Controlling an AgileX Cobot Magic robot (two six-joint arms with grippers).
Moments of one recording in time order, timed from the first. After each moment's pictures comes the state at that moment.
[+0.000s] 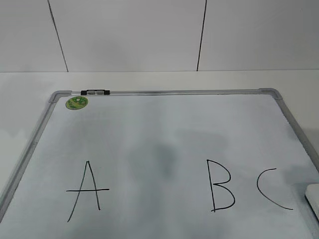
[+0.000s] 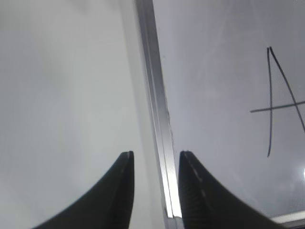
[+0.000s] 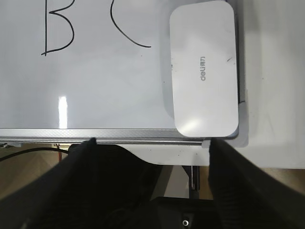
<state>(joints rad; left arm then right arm) -0.07 1.48 -1.12 -0.12 1.11 0.06 0.04 0.71 -0.69 0.18 1.25 0.04</state>
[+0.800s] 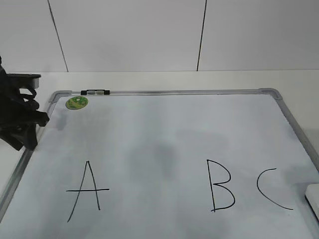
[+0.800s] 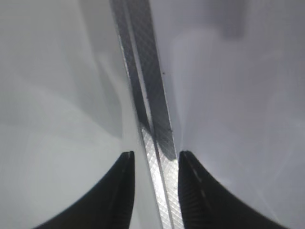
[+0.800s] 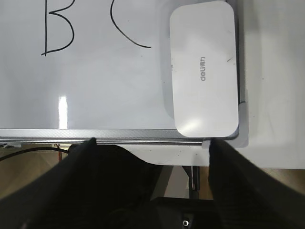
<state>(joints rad) -0.11 1.95 -1.28 -0.10 0.95 0.08 0.04 0.71 -0.69 0.18 1.25 0.04</state>
